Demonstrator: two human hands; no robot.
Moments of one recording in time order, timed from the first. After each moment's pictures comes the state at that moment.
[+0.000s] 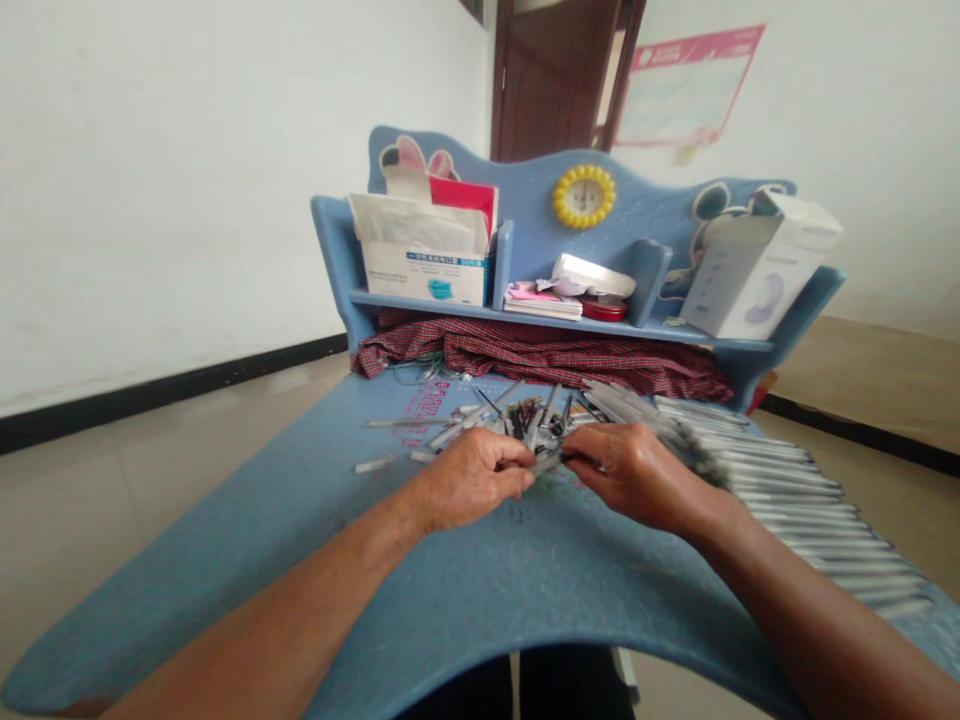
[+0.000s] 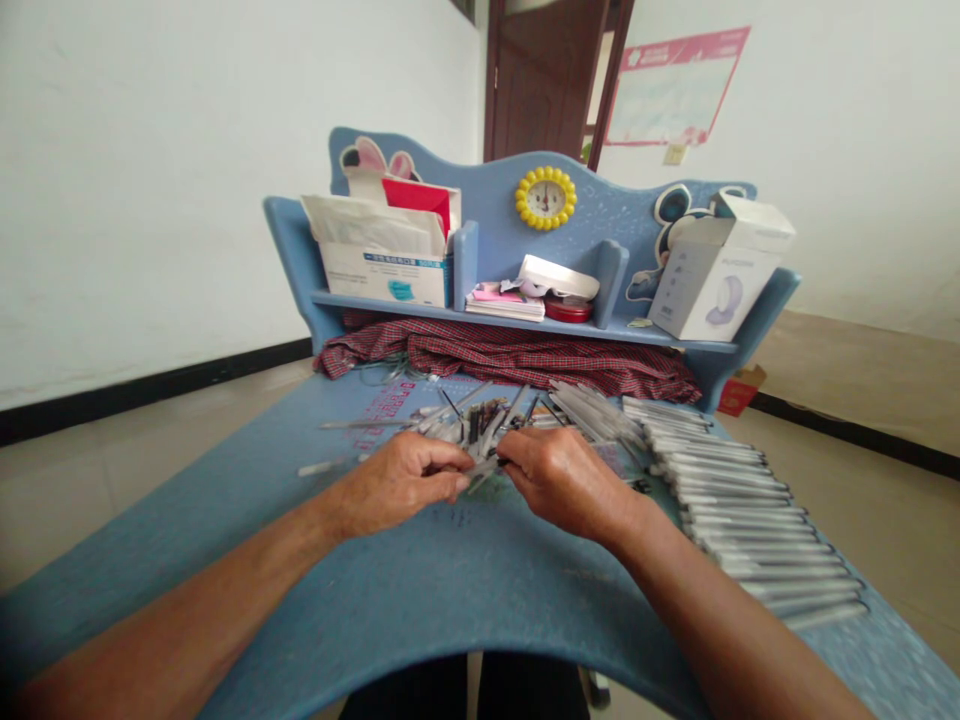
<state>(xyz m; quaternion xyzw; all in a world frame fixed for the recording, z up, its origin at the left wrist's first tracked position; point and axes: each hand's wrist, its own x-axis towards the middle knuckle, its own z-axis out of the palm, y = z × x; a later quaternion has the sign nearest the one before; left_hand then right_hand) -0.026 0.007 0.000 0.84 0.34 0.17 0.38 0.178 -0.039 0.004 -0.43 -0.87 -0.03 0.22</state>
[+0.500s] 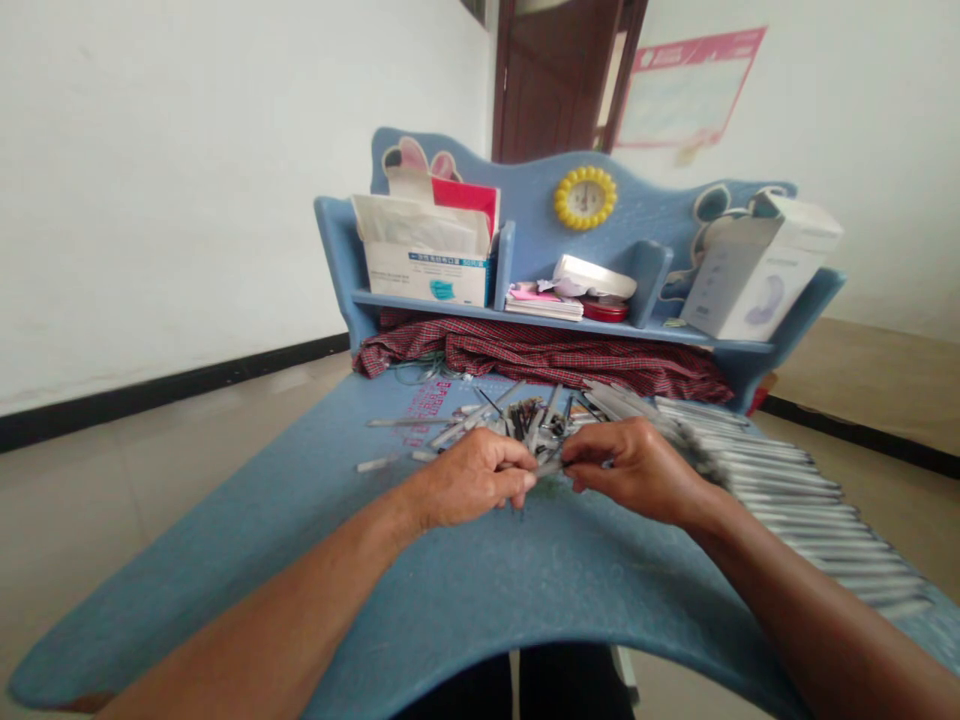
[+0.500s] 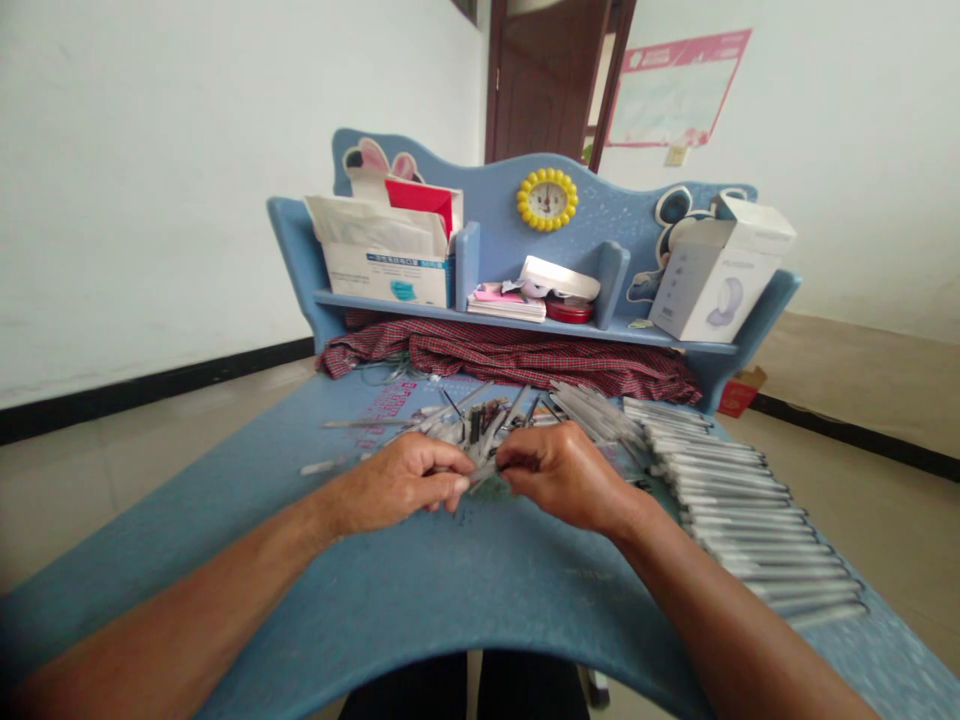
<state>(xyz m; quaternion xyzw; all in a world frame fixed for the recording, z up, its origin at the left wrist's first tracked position) -0.030 0.008 0.000 0.82 0.31 0.16 0.45 0.177 -0.038 0.002 -0.45 -0.80 0.23 0.32</state>
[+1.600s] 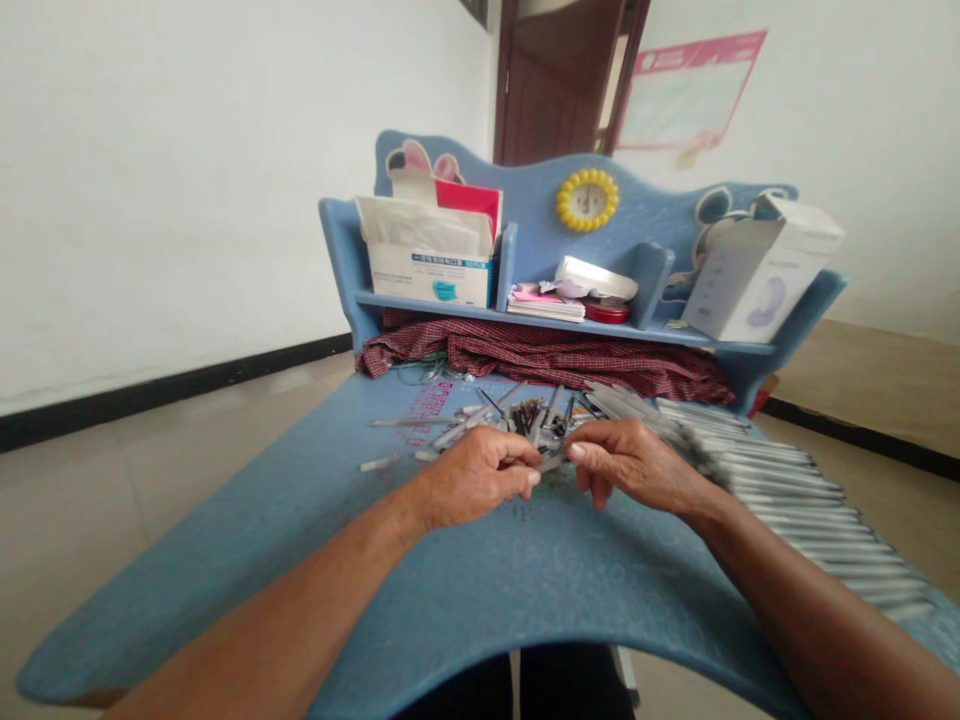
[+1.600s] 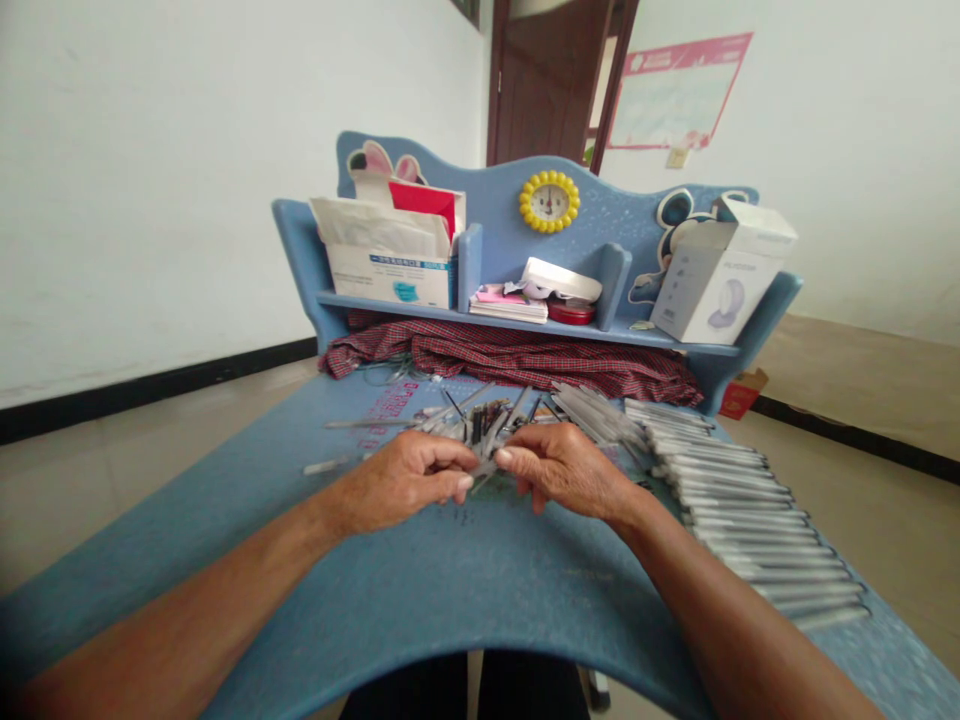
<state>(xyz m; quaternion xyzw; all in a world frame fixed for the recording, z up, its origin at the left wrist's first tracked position) -0.028 0.005 -0.001 0.82 0.31 0.20 0.43 0.180 -0.033 0.001 -0.47 -0.73 0.39 0.30</state>
